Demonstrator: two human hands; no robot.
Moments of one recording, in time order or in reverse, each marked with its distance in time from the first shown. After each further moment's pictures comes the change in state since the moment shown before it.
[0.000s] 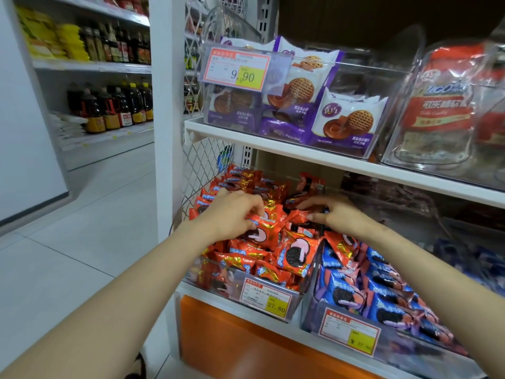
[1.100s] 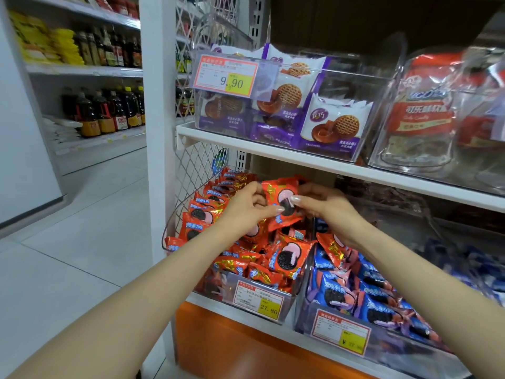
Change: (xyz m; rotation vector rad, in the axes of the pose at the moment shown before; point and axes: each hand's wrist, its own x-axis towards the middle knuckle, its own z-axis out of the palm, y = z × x) left_hand 0.010 0.039 0.004 -0.997 0.164 -0.248; right_hand -0.013 -0.026 0.004 0.685 0.173 0.023
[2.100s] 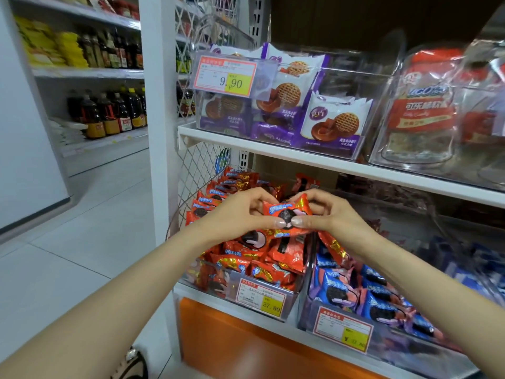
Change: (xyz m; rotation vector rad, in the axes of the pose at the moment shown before) left_hand -0.022 0.015 -0.023 0.187 -0.225 0.088; right_hand -0.037 -0.018 0.005 0.111 -0.146 0.017
